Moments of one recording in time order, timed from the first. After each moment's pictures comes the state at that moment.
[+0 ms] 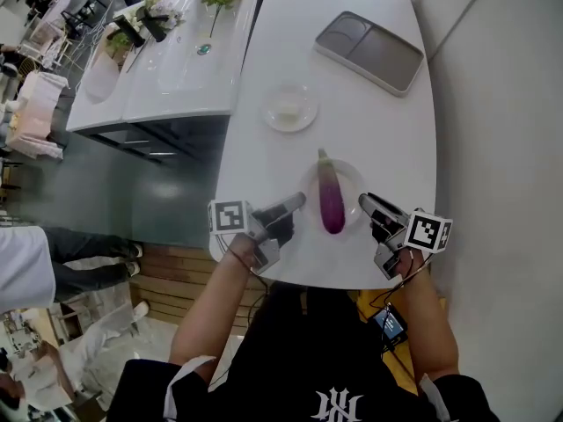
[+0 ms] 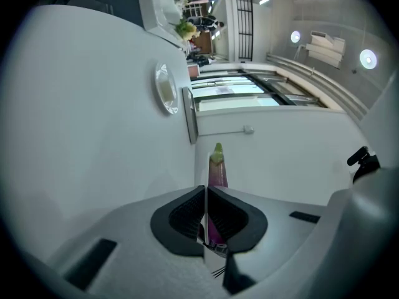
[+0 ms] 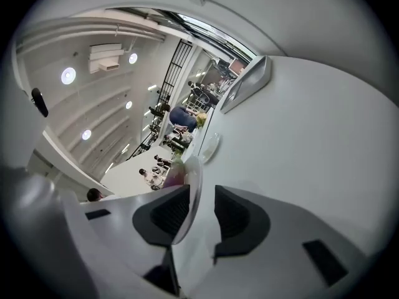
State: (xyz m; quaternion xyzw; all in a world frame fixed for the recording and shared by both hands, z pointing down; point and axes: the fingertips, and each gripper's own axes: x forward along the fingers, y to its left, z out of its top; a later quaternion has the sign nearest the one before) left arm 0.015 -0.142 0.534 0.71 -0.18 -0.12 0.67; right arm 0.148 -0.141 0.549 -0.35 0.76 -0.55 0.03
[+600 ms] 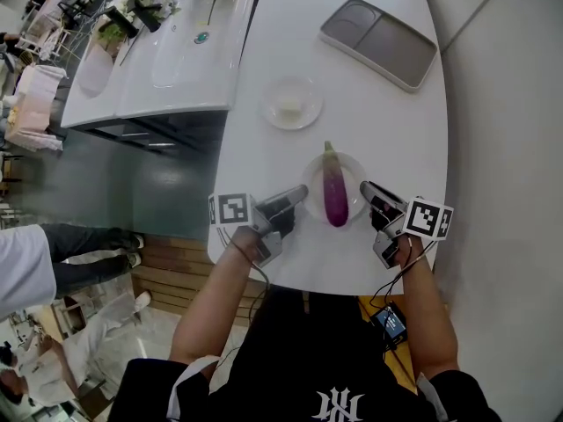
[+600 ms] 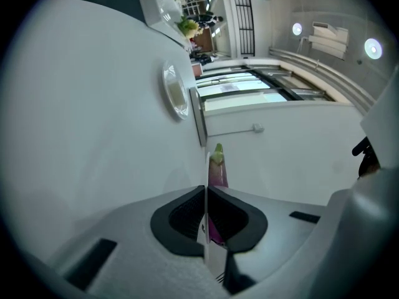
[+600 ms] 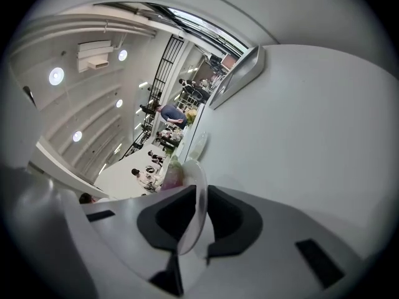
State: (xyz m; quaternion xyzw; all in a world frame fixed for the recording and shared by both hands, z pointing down) left arm 0.011 -0.159 0.570 0.72 -0.21 -0.06 0.66; right arm 0.144 -0.168 0.578 -0.37 0.74 -0.57 0.01
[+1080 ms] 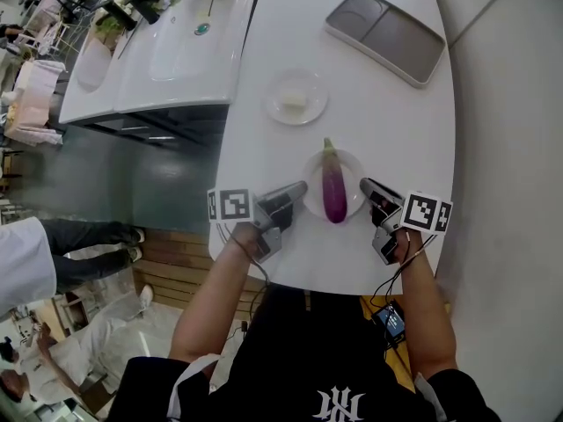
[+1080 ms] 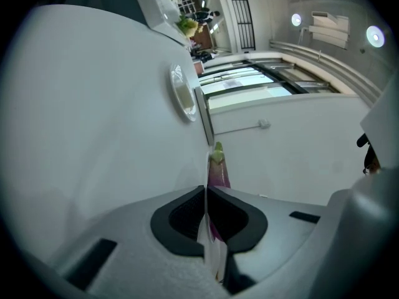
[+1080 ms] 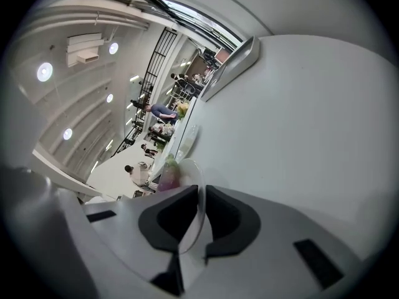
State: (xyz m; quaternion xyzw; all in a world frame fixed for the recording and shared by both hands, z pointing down) left arm 0.010 -0.155 0.580 0.73 -0.22 -0.03 0.65; right arm 0.144 -0.164 0.592 -0.38 0.72 -0.59 -0.02
